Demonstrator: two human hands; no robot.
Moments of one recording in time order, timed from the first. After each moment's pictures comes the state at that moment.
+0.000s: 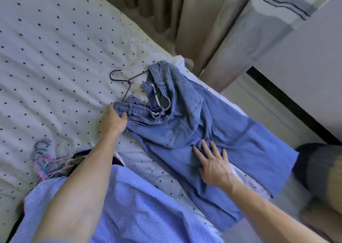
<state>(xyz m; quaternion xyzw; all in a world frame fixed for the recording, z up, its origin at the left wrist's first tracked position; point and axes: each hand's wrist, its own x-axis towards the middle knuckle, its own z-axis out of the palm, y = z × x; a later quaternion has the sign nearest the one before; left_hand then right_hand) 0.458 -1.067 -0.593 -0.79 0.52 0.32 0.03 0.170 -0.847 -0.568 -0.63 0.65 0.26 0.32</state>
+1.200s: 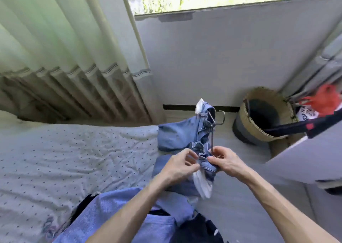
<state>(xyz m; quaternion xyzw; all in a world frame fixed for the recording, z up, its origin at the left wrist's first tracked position) 0.221 -0.628 -0.262 -0.29 0.82 0.49 0.10 0.077 -0.476 -0.292 -0.25 0.78 -0.41 0.40</state>
